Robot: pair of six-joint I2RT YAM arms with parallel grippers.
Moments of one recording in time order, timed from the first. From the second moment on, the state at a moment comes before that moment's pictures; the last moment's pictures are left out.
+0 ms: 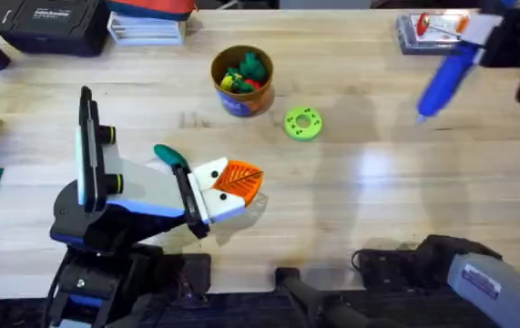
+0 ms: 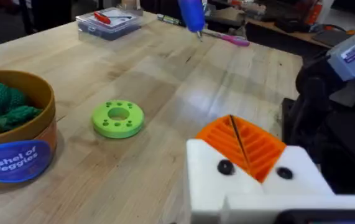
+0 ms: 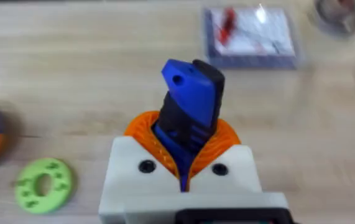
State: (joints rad) left arm -0.16 0.01 0.01 -0.11 1.03 -0.08; right arm -0.24 1.05 0.96 -0.46 -0.19 -0.10
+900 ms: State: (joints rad) left arm -0.16 0.01 0.01 -0.11 1.03 -0.08; right arm 0.67 1.01 0.71 0.62 -0.47 0.11
